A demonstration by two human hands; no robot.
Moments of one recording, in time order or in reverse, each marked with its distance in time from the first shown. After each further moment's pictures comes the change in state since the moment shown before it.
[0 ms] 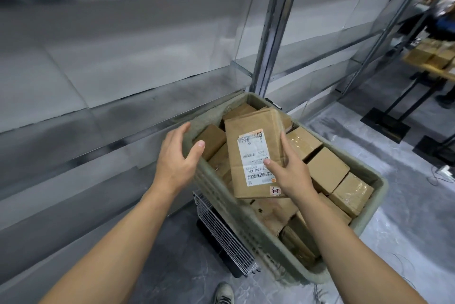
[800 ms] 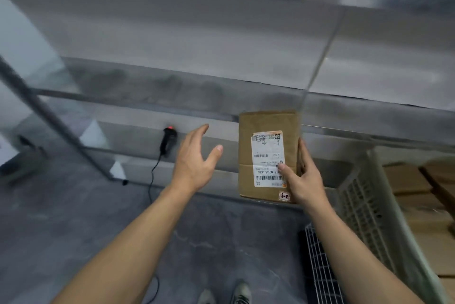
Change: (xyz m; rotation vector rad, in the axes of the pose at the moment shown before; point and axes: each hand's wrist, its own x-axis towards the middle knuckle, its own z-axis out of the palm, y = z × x) left_hand -0.236 -0.138 -0.311 0.211 0.552 -0.438; right_hand -0.164 -0.168 0.305 0.258 -0.693 -0.334
